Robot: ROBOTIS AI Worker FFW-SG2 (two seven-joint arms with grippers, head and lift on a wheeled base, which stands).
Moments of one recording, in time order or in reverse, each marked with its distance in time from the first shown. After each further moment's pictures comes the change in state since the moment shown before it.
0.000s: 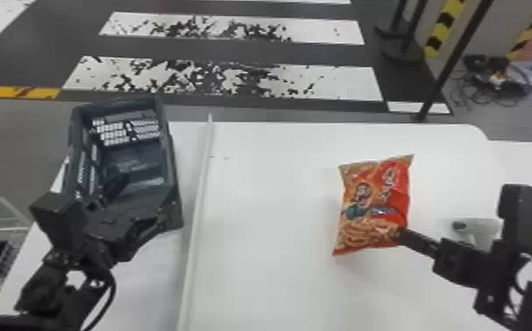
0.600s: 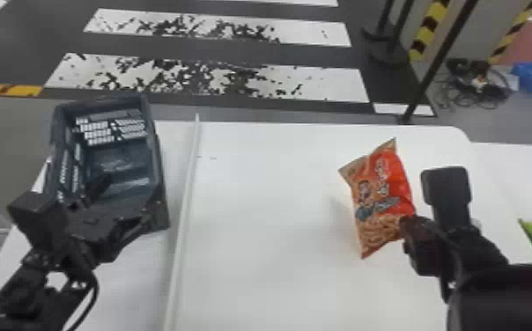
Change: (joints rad) left arm -0.005 0.002 0.002 0.004 0.002 0.000 0.000; right arm 0.010 -0.018 0.437 -0.086 0.792 -0.016 -0.084
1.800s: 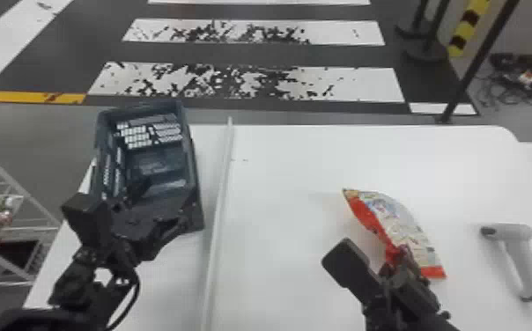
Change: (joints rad) left arm -0.008 0.000 0.002 0.018 0.002 -0.003 -0.002; right arm -0.038 -0.164 0.595 0.259 0.433 0.104 -0.056
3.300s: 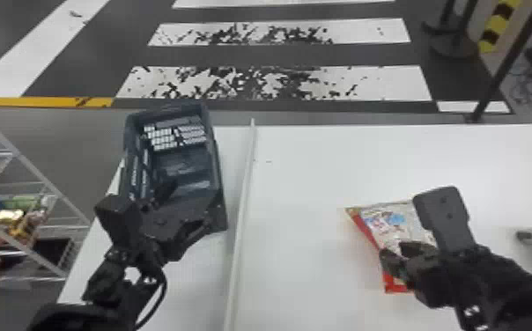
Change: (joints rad) left arm 0.003 0.000 0.000 0.003 0.000 0.000 -0.002; right arm -0.005 0.040 -0.426 -0.201 -0.682 -0.053 0.139
